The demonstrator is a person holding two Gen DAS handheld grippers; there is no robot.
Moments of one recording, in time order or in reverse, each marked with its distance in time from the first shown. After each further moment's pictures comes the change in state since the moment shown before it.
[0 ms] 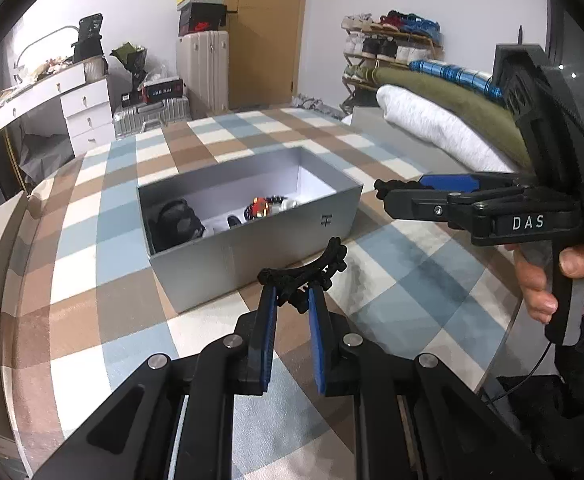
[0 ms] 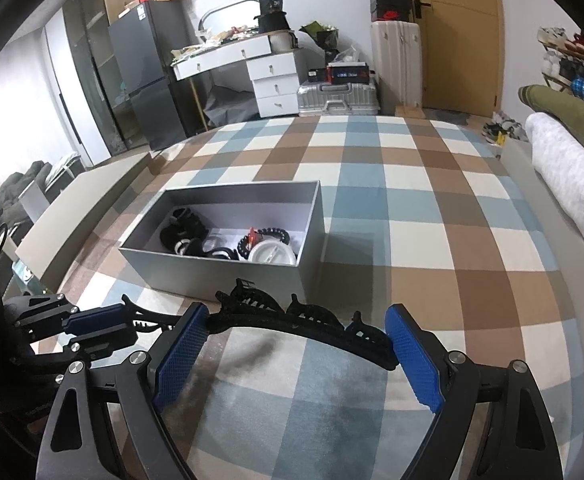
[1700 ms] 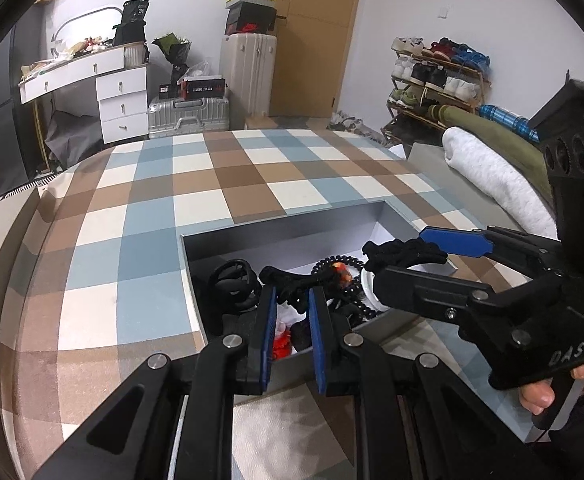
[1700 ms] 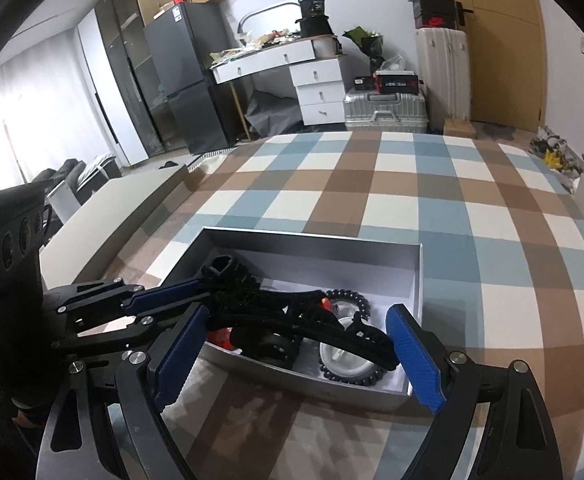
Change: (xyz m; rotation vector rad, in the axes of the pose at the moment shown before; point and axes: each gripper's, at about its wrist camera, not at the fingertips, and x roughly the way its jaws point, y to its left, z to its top) left arm 0.033 0.046 0.037 -0.136 -0.043 0.075; right arm 0.059 0.036 0.043 -0.054 -0.020 0.135
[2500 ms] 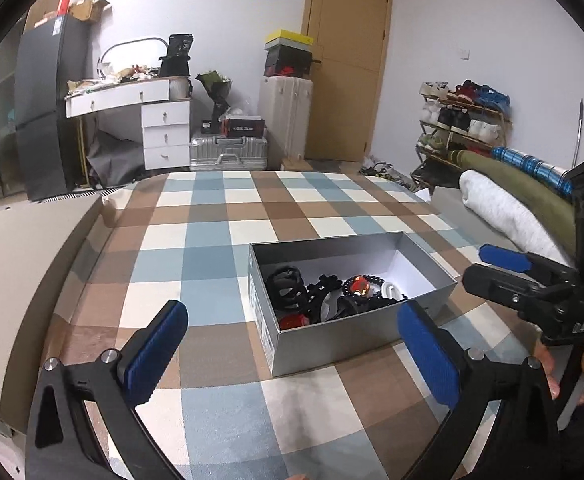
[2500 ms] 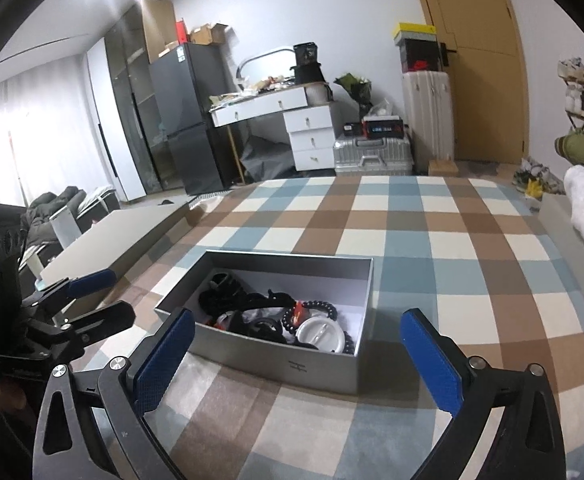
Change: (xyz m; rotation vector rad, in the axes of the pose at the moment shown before) left arm -0.040 0.009 -0.021 -0.053 -0.170 0.123; right arm -0.049 -0.008 -0.026 -0.025 -0.185 -0.029
